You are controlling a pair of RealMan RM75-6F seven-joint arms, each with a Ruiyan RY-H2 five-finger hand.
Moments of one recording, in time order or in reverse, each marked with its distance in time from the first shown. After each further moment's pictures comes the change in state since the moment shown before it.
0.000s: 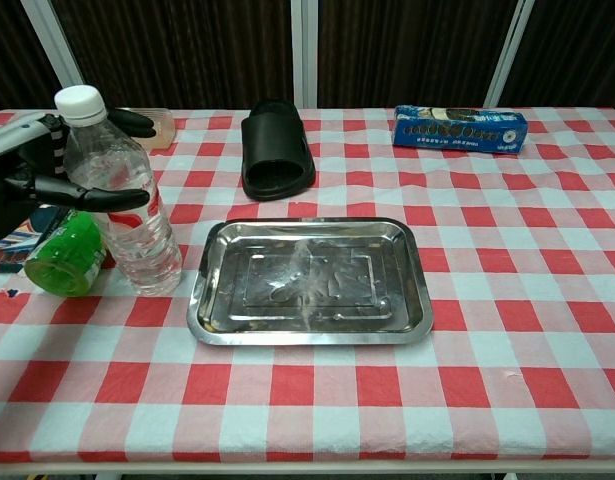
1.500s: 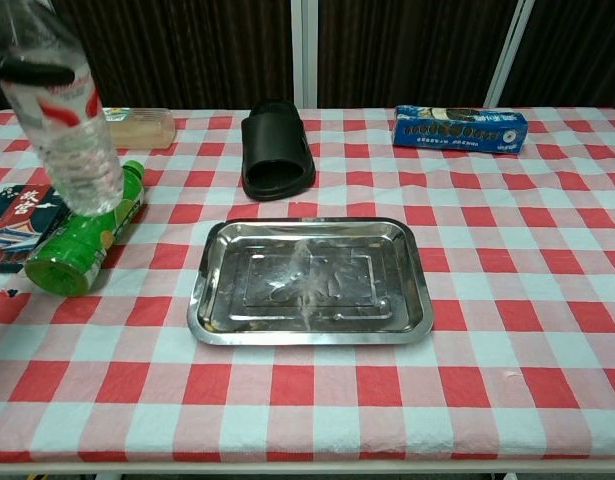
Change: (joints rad) left arm -0.099 0.342 -0.164 -0.254 -0.220 -0.087 0.236; right arm -0.004 0.009 -0.002 -0.021 -0.024 0.035 0.005
